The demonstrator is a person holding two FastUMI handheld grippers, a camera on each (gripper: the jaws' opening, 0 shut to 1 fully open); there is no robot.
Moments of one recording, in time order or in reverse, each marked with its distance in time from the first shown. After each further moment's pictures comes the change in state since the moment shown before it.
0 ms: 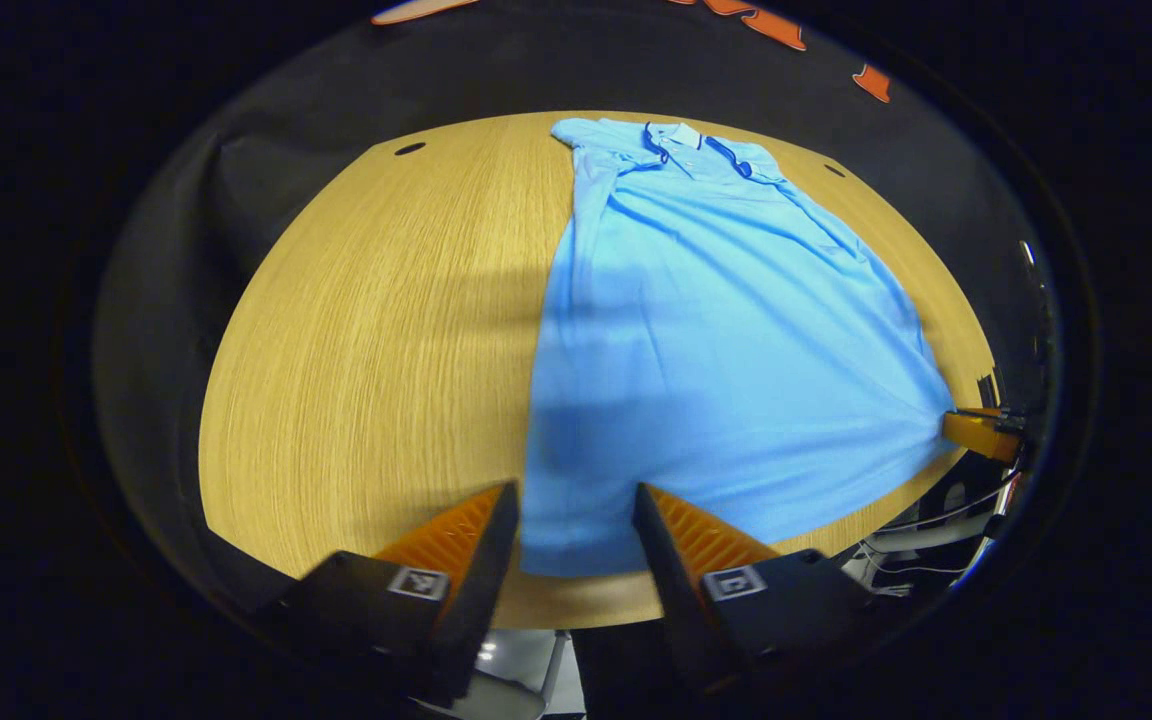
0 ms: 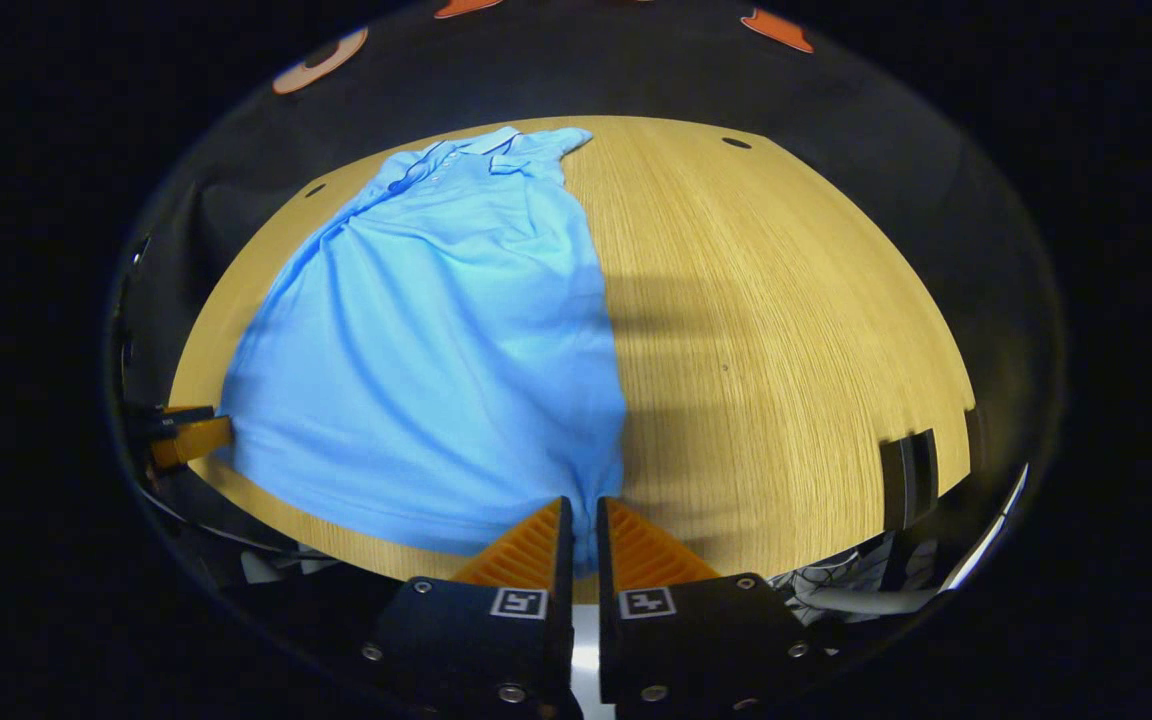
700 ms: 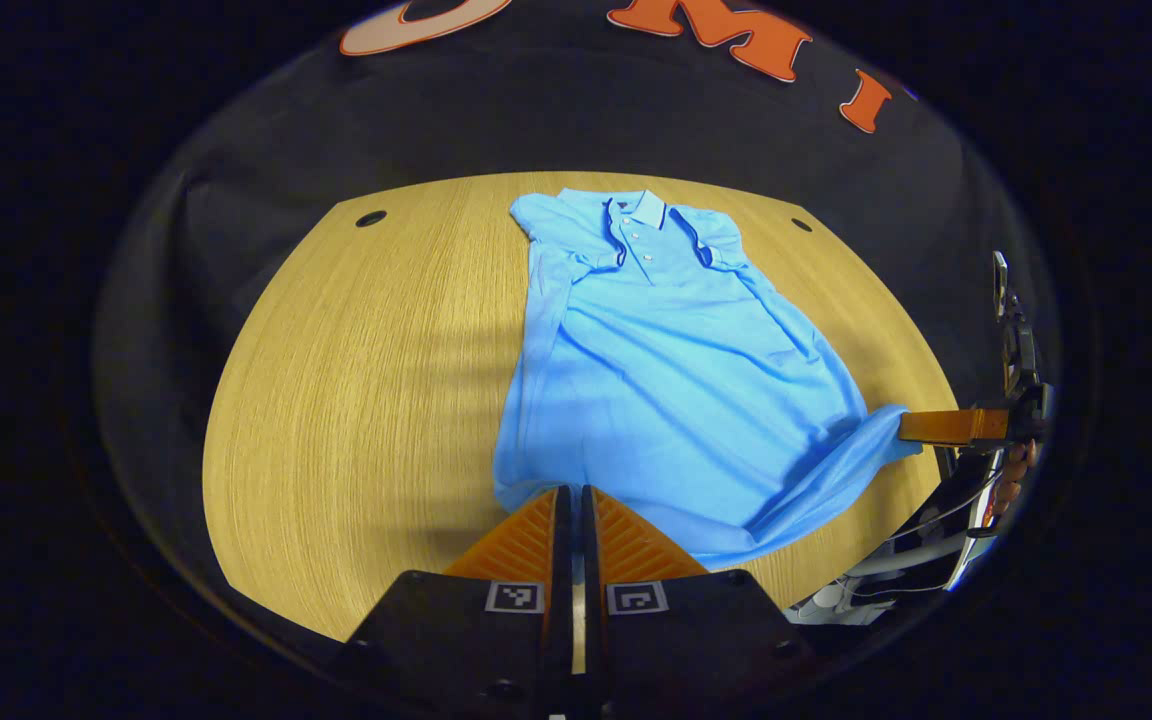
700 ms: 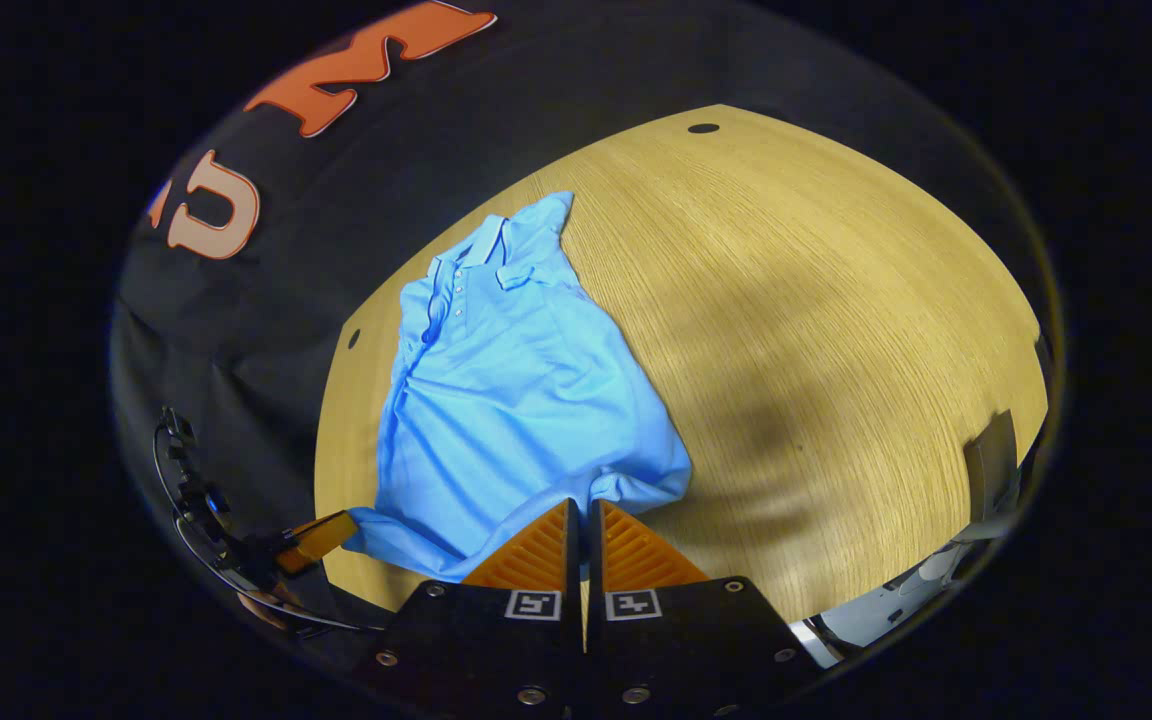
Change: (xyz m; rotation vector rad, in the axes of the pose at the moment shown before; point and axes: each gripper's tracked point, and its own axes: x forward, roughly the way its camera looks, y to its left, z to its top) left arm -0.026 -0.016 0.121 0.003 -0.158 -0.069; right arm -0.026 0.039 0.117 0.354 -0.080 0.316
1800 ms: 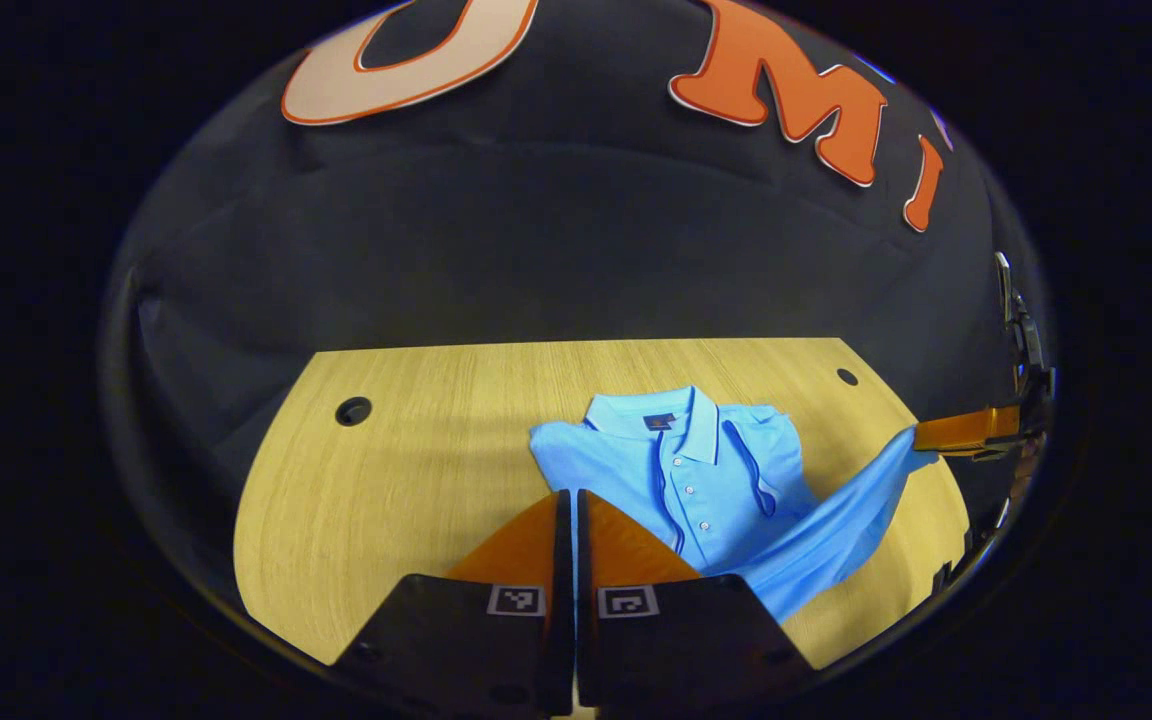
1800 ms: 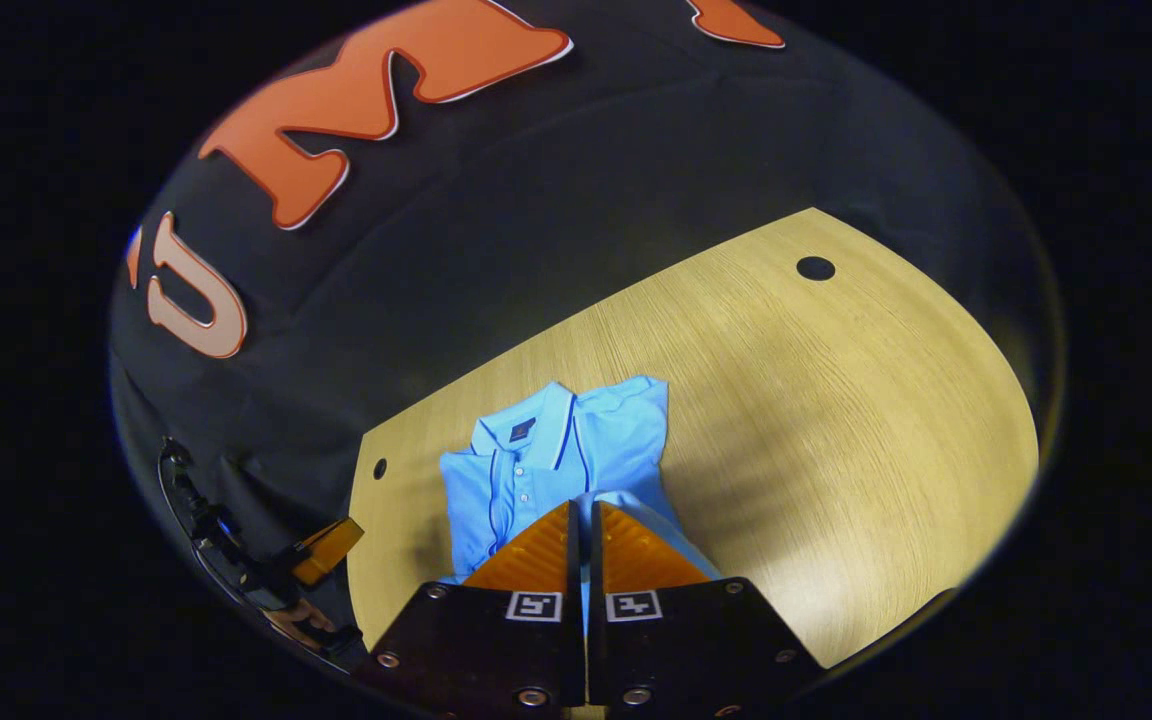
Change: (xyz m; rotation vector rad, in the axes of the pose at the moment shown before) left arm 0.096 0.043 0.245 0.022 -0.188 -0.054; right arm 0.077 0.087 0.237 -0.038 -0.175 -0.001
